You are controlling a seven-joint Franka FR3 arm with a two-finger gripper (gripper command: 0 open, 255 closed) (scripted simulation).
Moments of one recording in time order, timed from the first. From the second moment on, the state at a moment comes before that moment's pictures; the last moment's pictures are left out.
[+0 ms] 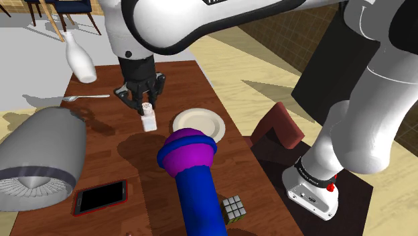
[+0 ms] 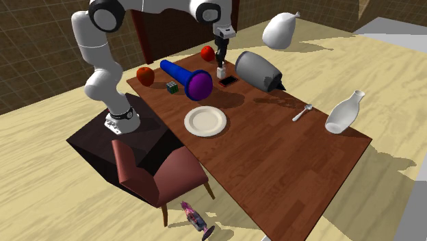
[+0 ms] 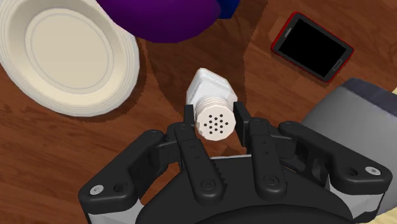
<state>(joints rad) 0.41 0.17 0.33 -1.73 -0.08 1.89 0.67</state>
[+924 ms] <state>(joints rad) 0.66 0.41 0.42 -1.40 -0.19 1.78 0.99</state>
